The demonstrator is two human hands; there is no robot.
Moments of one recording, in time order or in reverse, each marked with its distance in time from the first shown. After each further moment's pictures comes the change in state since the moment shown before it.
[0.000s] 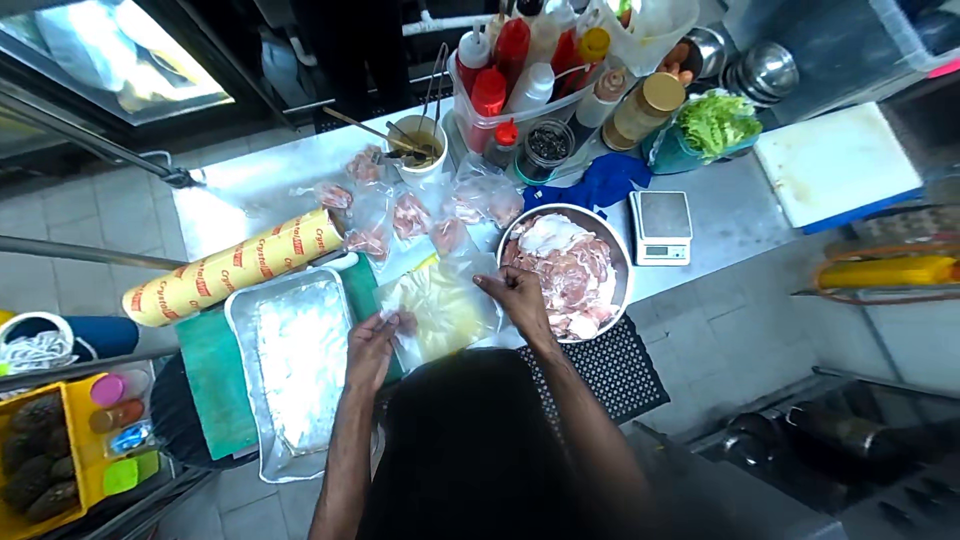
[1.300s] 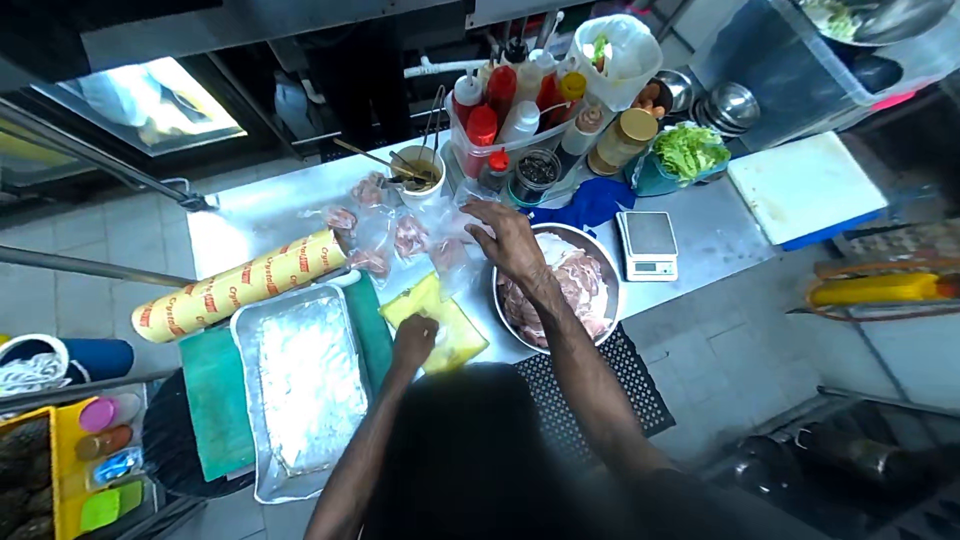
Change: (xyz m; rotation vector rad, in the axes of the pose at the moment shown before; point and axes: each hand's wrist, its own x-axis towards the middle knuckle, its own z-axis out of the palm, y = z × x) left_hand 0.051 -0.060 0.025 1.374 -0.226 -0.165; right_hand 0.036 -0.125 -0.028 -0.772 -0.122 -0.465
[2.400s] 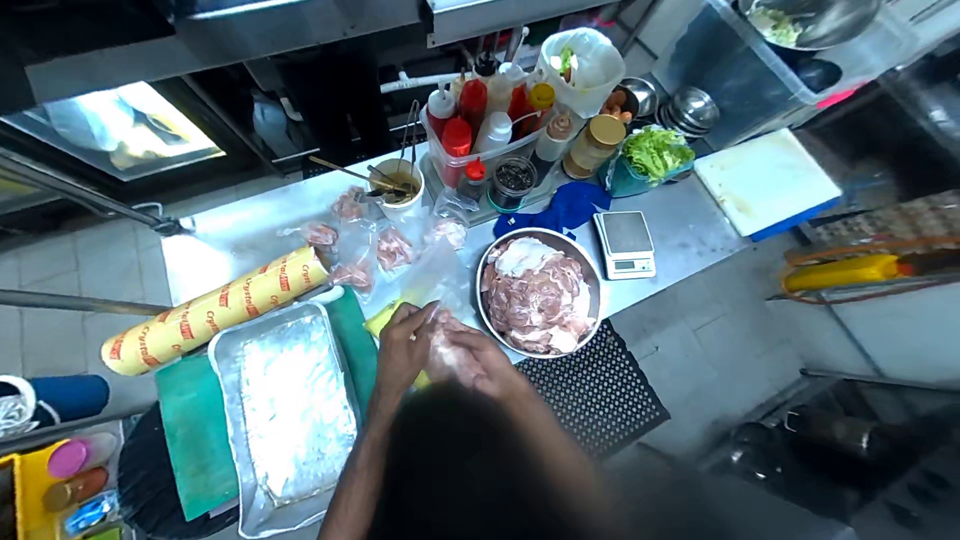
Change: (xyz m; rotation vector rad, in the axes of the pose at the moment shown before) left_hand -0.036 0.077 -0.055 -0.323 0.508 0.529; right_hand -0.108 -0.009 0.114 1.958 -0.239 0.575
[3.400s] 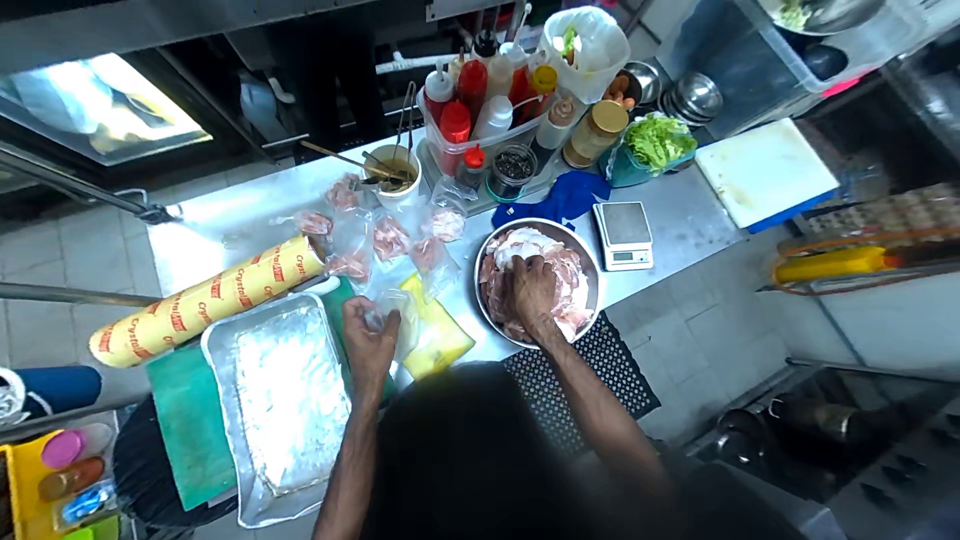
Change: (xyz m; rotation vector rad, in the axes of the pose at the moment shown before) left_hand -0.006 -0.015 -0.017 -0.233 0.341 -0.390; right_hand 0.041 -0.079 -0.101 -2.041 0.974 -0.300
